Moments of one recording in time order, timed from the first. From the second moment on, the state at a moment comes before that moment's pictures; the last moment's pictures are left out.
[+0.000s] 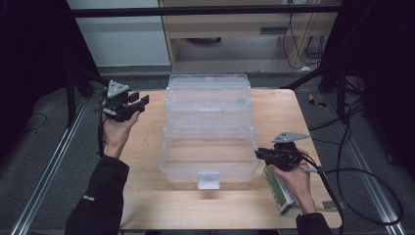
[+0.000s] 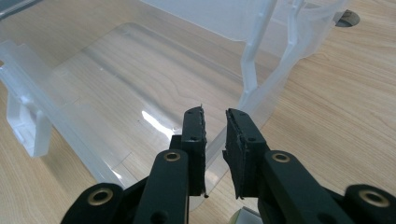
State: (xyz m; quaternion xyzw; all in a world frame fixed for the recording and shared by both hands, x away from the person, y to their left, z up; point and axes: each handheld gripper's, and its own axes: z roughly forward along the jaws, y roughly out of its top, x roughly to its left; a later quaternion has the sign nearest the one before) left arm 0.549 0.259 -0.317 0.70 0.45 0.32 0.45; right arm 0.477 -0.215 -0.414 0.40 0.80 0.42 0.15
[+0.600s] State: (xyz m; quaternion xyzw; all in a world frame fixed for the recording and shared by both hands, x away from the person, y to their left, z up) left arm 0.481 0.241 -0.381 0.75 0.42 0.27 0.43; right arm 0.477 -0.215 -0.415 0.40 0.80 0.42 0.15
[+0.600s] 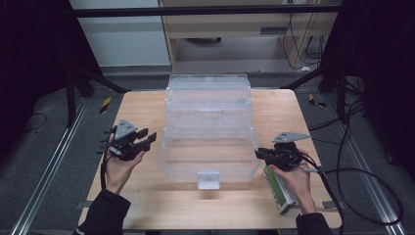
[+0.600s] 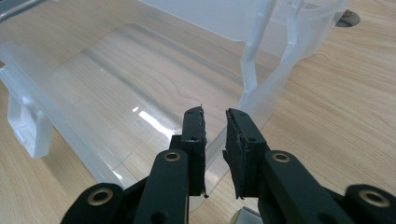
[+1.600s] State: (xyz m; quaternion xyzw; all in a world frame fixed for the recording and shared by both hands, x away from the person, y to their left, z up) left arm 0.479 0.223 -0.421 0.78 0.43 0.23 0.38; right arm 0.475 -0.212 -0.414 0.41 0.80 0.41 0.16
